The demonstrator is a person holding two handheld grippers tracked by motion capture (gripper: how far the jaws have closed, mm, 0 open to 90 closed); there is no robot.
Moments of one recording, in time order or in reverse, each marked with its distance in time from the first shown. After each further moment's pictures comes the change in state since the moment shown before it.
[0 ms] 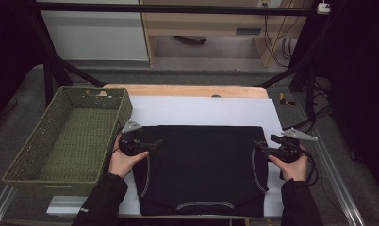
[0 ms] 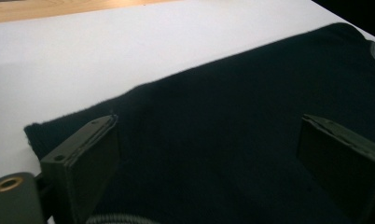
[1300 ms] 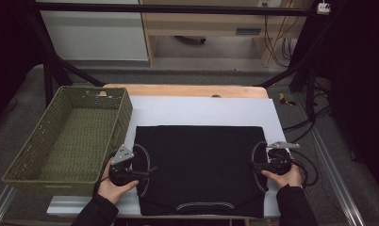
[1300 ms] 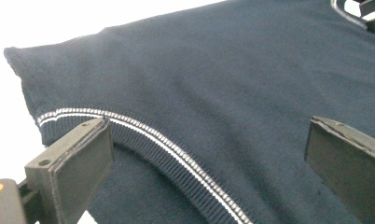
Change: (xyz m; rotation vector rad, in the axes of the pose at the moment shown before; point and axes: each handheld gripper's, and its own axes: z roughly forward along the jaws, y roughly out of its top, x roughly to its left) left arm -0.023 -0.059 -0.040 -0.002 -0.038 0.061; right arm 0.013 -0.037 0.015 0.305 -0.125 -0.063
